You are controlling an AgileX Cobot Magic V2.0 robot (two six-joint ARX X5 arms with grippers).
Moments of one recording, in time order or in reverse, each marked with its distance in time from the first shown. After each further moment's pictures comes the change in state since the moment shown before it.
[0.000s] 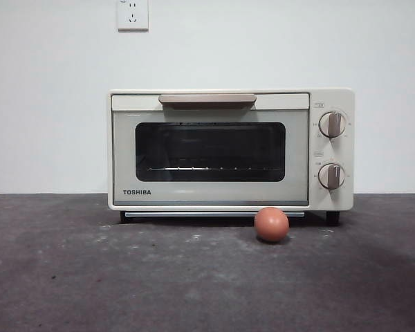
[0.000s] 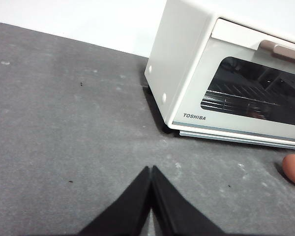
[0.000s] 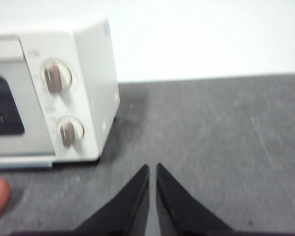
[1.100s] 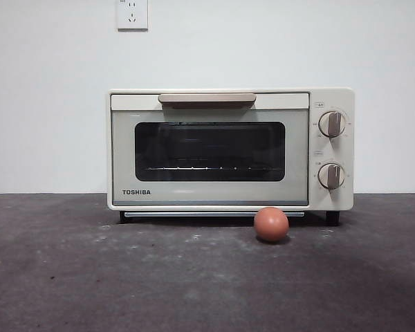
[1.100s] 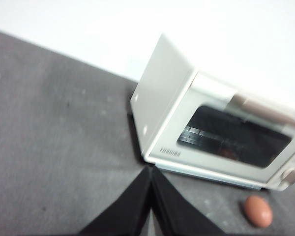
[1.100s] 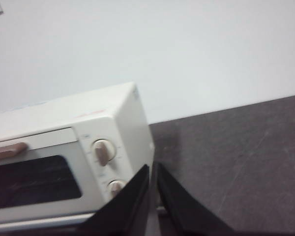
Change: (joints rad) left arm 0.000 0.045 0.168 -0.057 0.000 -0.156; right arm 0.000 0.054 0.248 -0.120 -0.079 0.187
